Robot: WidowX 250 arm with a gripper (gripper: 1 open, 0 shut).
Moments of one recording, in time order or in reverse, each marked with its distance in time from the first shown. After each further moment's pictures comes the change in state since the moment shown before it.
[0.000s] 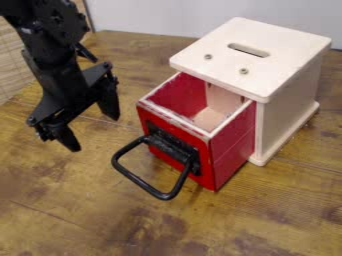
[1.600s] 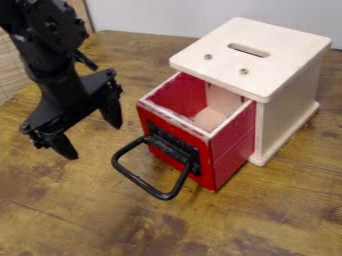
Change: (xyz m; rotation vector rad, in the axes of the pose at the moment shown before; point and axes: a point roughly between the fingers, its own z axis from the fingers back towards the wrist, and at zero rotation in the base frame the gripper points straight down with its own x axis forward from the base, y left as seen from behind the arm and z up) arm -0.014 0.011 0.011 -0.019 -0.010 -0.105
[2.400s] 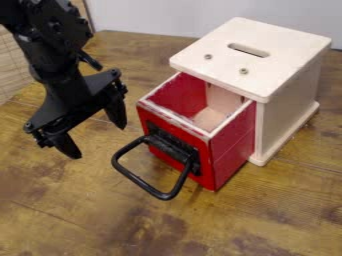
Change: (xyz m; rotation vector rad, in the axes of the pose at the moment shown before) arm -0.004 -0.004 0.000 -0.014 0.002 -0.044
